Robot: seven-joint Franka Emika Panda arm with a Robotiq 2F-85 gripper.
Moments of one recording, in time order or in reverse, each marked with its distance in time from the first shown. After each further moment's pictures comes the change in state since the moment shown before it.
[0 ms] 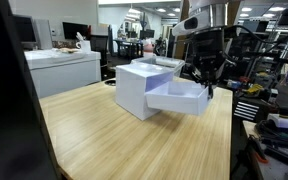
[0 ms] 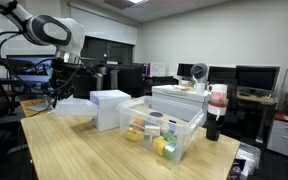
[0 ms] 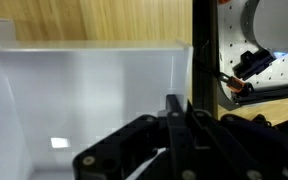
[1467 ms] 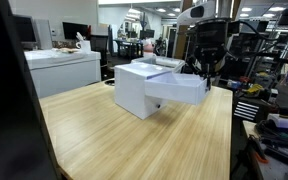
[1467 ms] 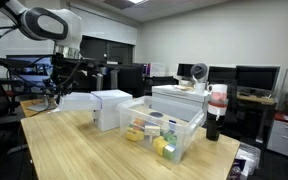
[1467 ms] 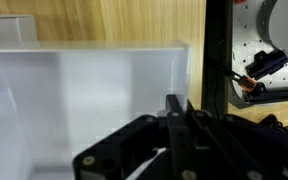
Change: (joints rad) arm -0.001 -0.074 -0.038 -0.023 -0.001 0.042 -0.044
